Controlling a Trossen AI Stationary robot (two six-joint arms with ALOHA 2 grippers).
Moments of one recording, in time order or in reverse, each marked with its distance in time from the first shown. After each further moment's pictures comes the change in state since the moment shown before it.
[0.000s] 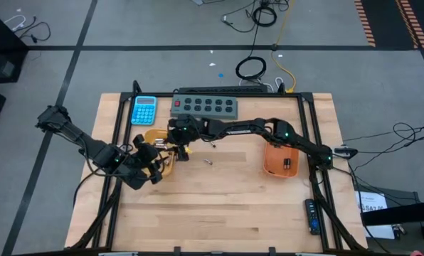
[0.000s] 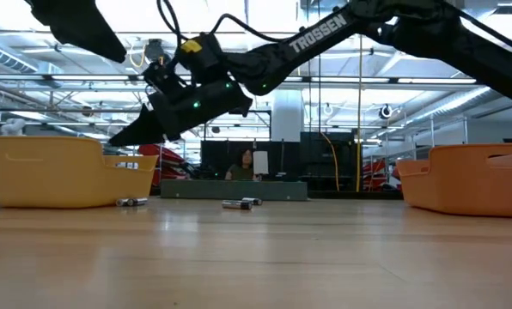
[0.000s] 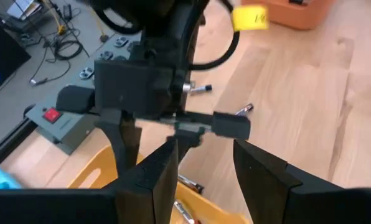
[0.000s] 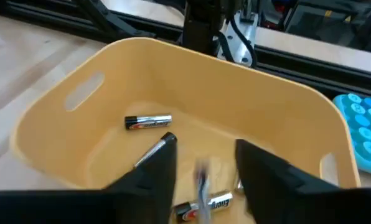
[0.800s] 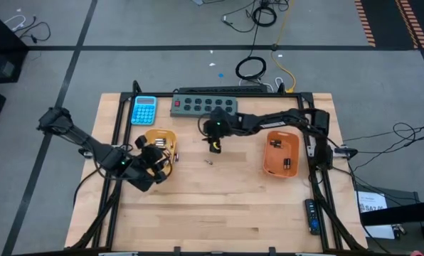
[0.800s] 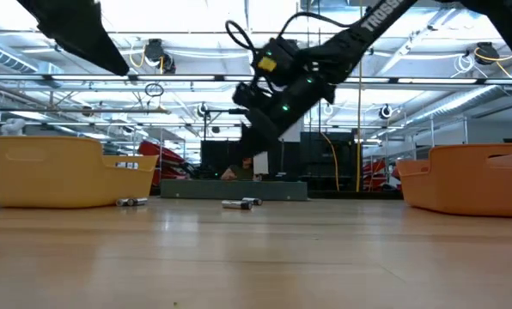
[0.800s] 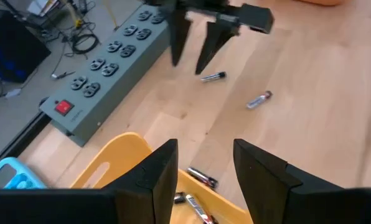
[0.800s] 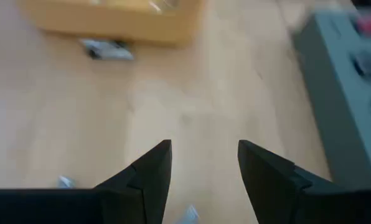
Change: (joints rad) left arm 0.026 0.080 0.000 -0.020 -0.007 -0.017; right arm -0.080 -0.495 -0.750 0.017 0.246 0.100
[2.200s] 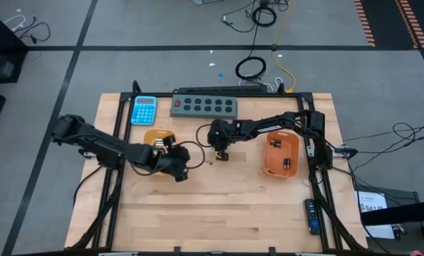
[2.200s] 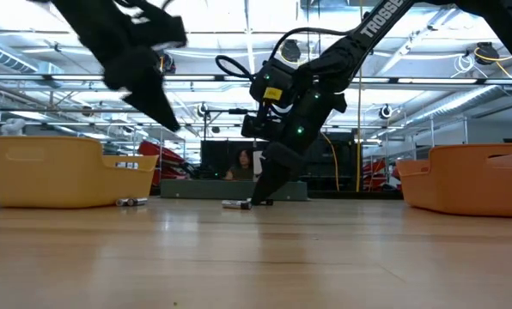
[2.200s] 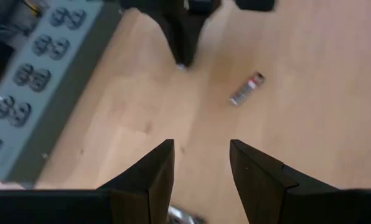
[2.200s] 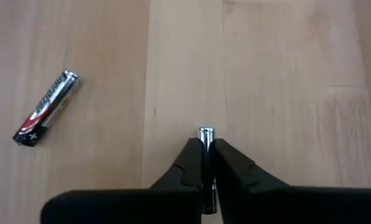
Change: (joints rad) left arm 0.277 0.290 0.000 0.387 0.268 0.454; right arm 0.035 0.058 -0.031 -0.197 0.067 -0.026
